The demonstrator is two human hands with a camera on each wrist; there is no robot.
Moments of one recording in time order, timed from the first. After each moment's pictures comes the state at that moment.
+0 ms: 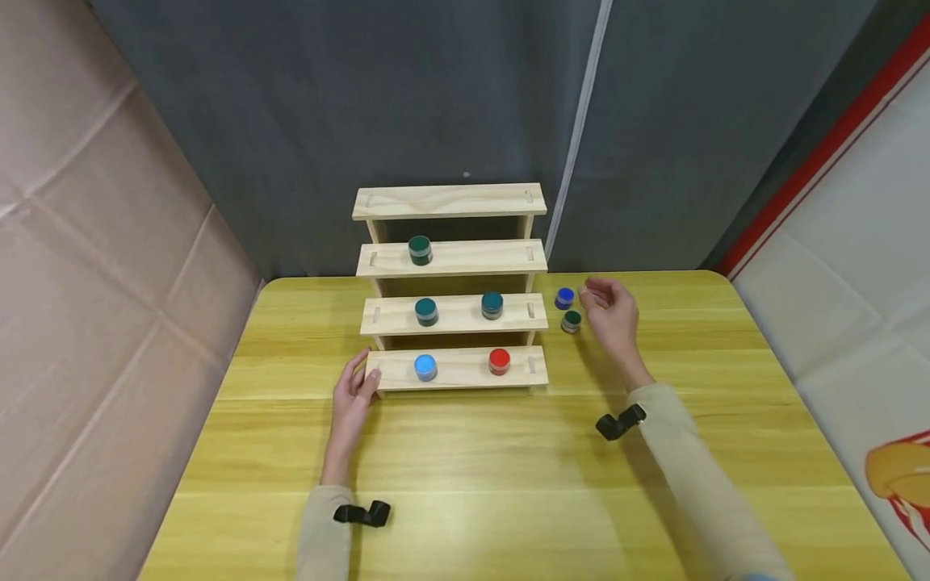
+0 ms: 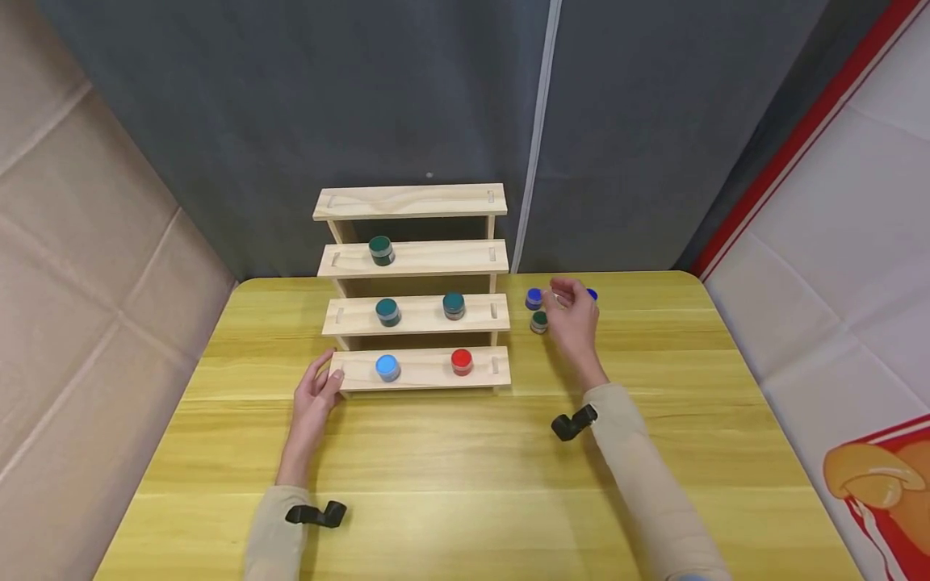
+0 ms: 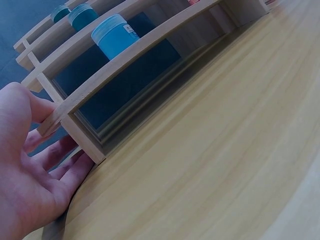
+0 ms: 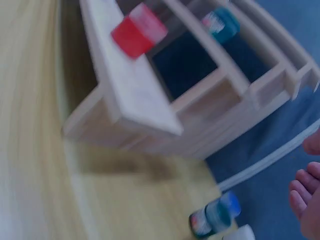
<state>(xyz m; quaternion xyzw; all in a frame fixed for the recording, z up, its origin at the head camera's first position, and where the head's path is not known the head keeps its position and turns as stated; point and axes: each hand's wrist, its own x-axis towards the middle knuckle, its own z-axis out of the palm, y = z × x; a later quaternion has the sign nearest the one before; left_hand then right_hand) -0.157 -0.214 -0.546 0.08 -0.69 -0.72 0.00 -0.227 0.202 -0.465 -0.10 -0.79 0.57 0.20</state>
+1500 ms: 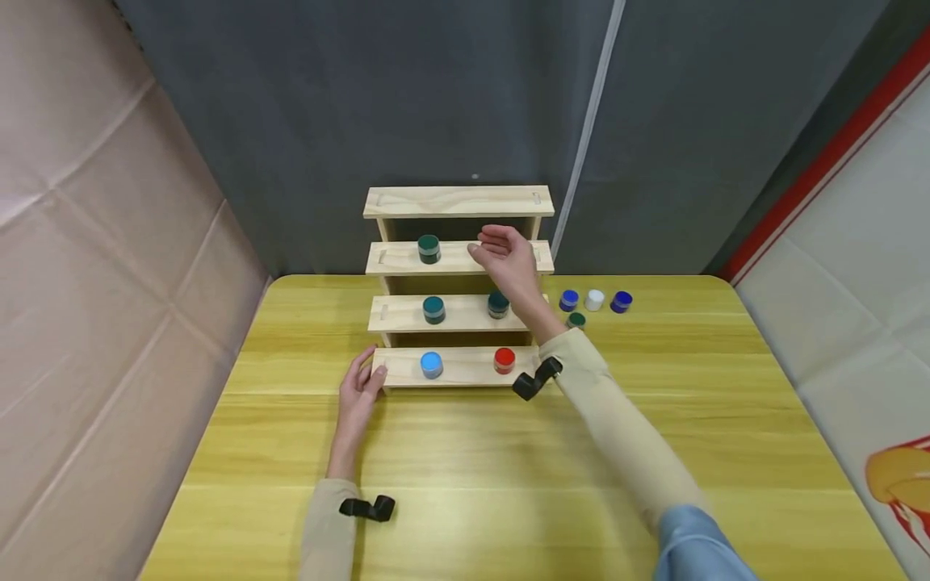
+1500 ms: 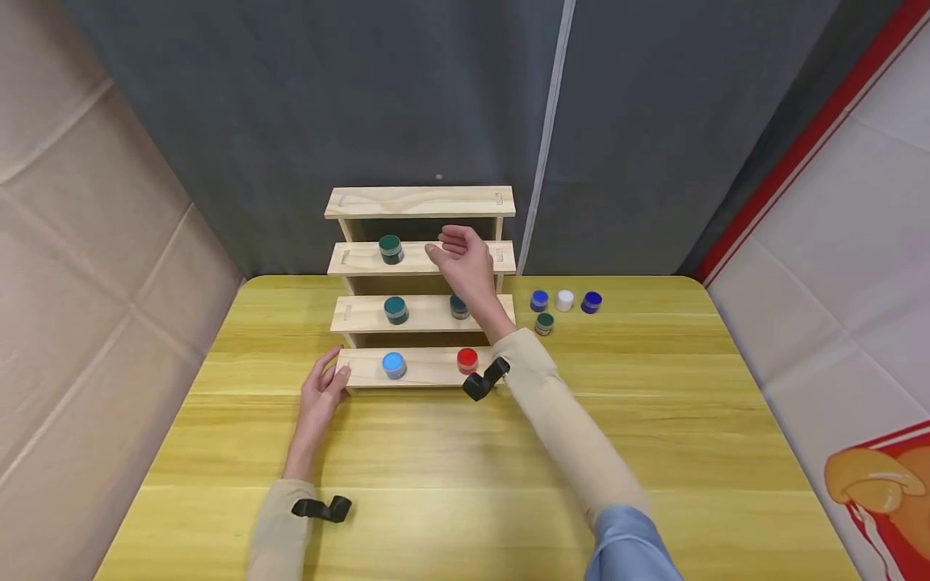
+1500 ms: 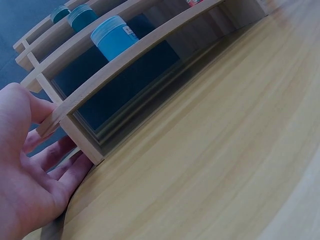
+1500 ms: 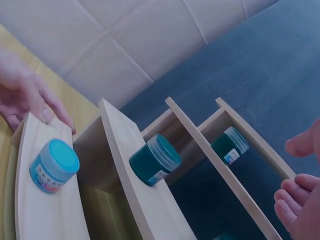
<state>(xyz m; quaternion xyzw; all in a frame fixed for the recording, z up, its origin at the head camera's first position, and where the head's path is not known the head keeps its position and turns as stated) -0.159 -0.215 -0.546 0.08 -0.69 -0.71 0.00 -0.260 0.054 -0.374 0.03 -0.73 0.68 0.07</state>
